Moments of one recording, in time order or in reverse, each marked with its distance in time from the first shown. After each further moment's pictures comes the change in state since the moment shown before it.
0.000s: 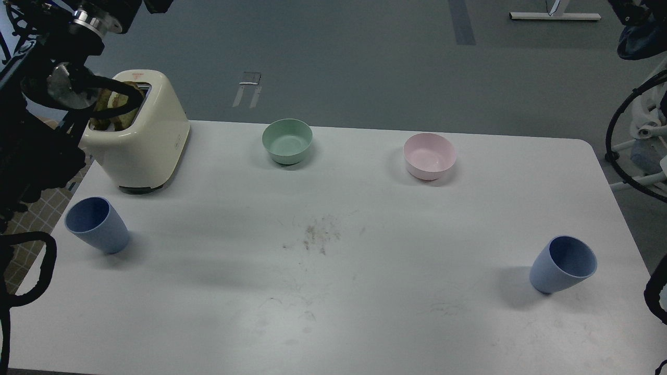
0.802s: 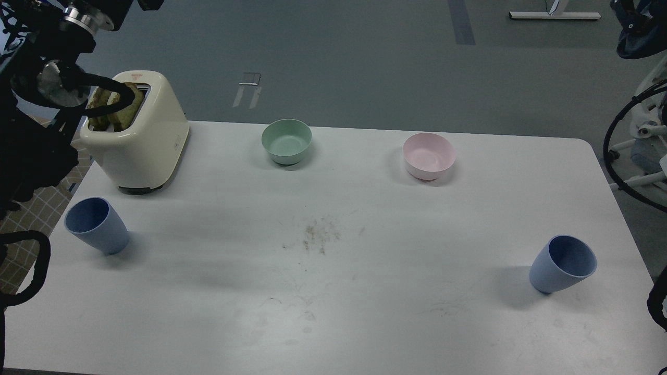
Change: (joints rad) left arm 0.001 0.020 0.003 0.006 0.004 -0.009 0.001; right arm -0.042 -0.013 0.000 0.007 0.121 -0.017 -0.001
